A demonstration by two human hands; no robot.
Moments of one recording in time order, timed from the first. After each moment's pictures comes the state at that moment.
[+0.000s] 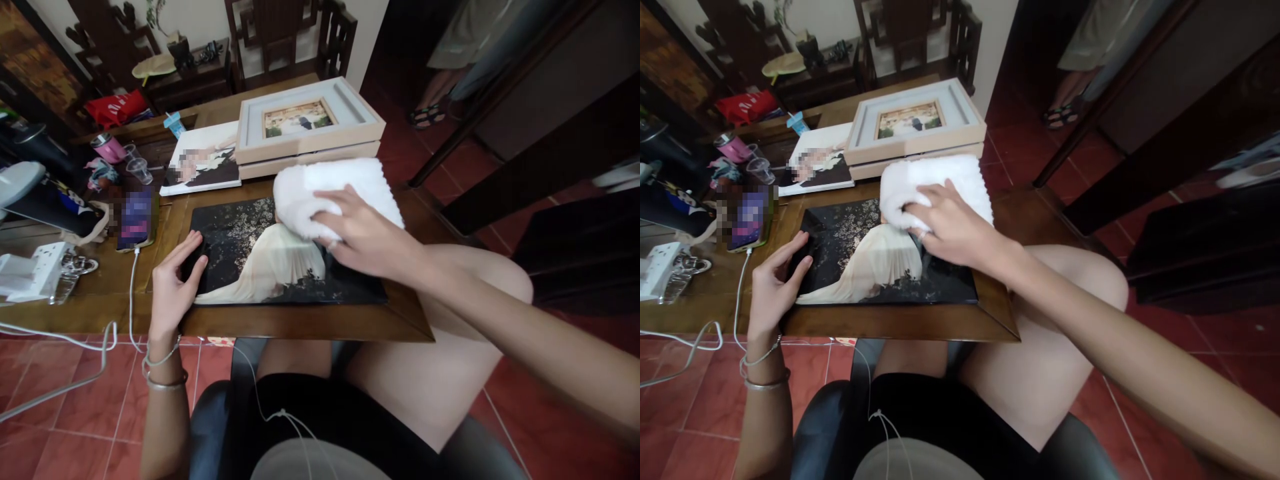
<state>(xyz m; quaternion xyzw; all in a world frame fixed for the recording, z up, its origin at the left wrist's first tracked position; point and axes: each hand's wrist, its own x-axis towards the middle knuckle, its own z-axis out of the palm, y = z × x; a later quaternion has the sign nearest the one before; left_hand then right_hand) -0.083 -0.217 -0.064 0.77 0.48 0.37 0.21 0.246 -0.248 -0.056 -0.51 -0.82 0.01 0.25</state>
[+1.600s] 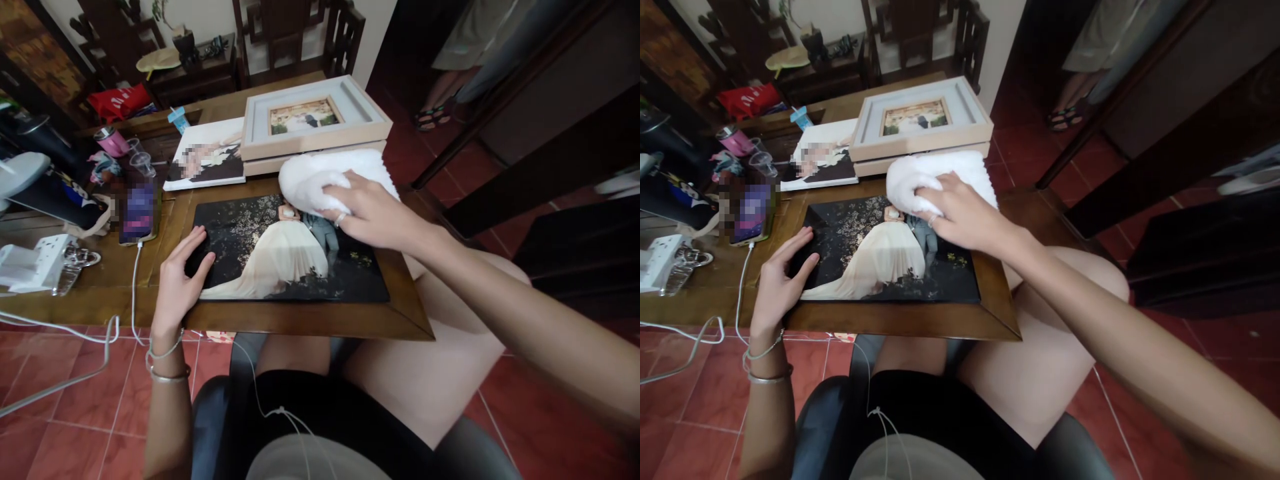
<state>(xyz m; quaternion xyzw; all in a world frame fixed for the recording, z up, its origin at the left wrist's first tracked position) -0.079 -0.219 -0.059 0.80 0.48 0.33 0.16 0.259 -0.234 -0.054 -0.52 -0.81 0.03 0.26</state>
